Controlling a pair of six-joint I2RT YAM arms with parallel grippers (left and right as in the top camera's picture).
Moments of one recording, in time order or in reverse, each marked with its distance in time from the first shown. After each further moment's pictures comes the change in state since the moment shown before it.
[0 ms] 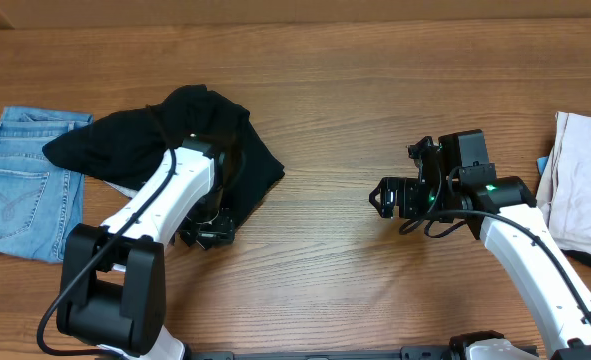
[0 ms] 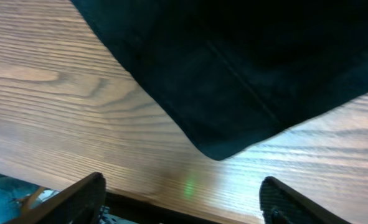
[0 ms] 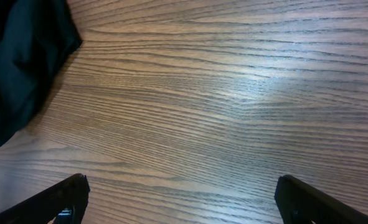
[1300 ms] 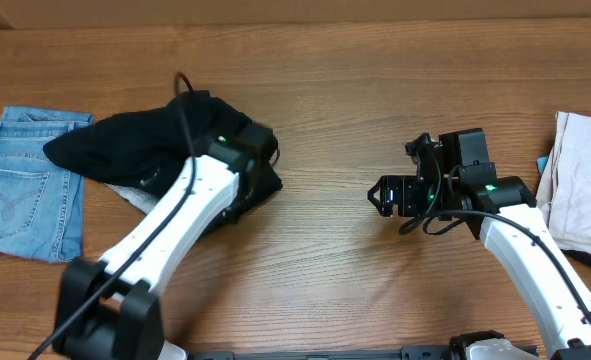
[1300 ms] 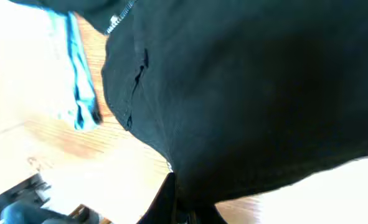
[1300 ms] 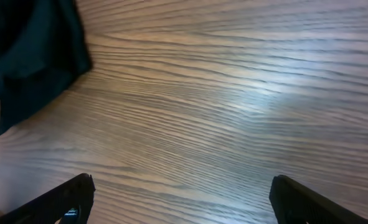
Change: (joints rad) left arm -0.176 -0.108 0.122 -0.045 -0.322 -0.108; right arm 0.010 0.000 0.000 0.043 -0.044 -0.037
